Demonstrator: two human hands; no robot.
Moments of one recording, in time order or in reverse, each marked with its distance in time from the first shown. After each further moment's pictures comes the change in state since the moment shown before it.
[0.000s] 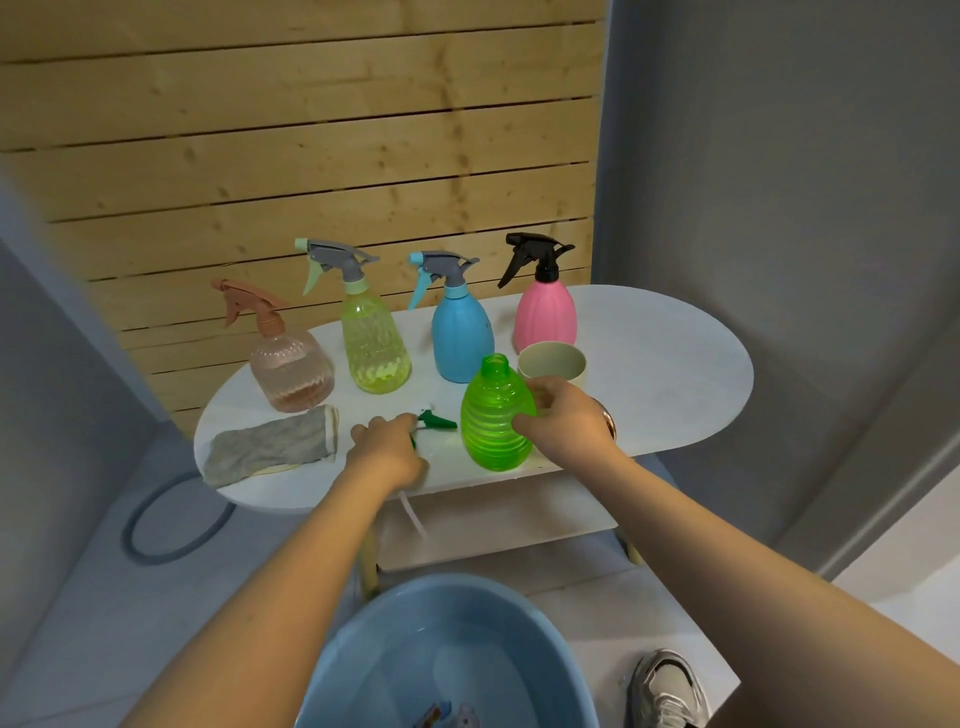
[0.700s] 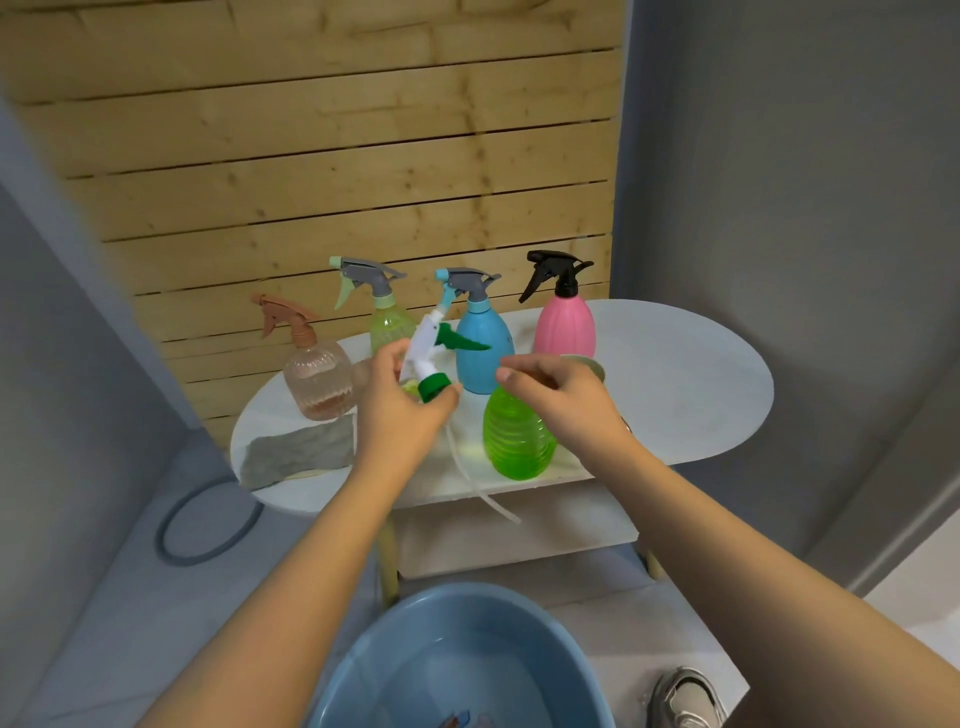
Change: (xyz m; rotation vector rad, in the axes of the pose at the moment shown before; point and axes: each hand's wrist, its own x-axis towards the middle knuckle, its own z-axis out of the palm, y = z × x) left_hand -0.052 0.022 -0.047 -0.891 0.617 0.283; right_hand -0.008 -0.034 -0.005 0.367 -0.008 -0.209
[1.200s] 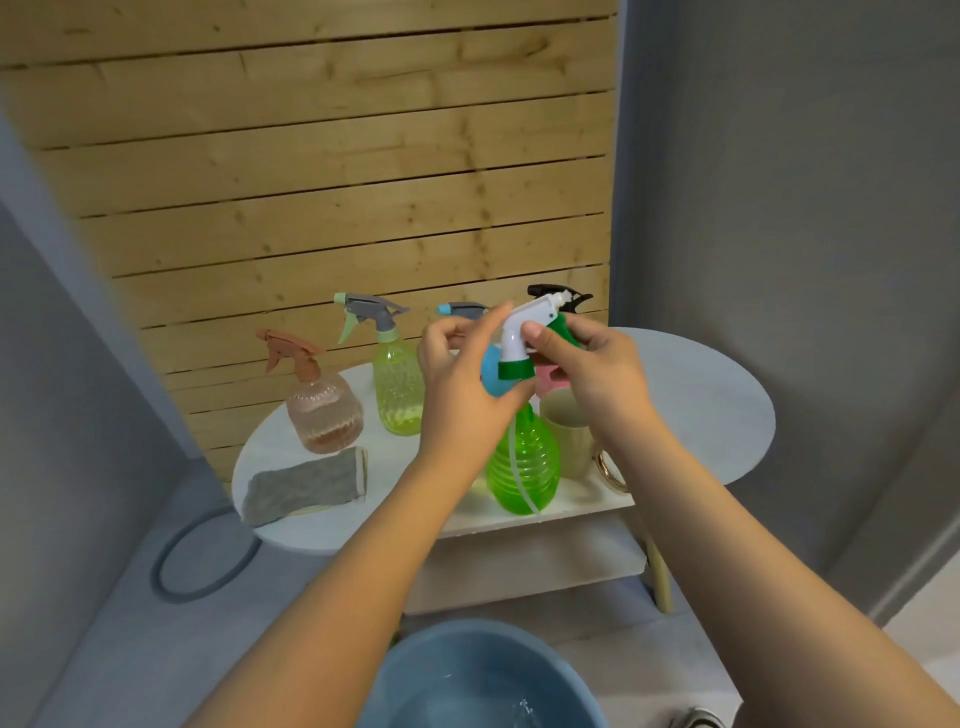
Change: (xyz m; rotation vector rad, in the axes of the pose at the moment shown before) left_hand 0.010 0.055 0.032 0.089 -0.043 0.384; right_hand 0.022 -0.041 -0.020 0.373 0.138 -0.142
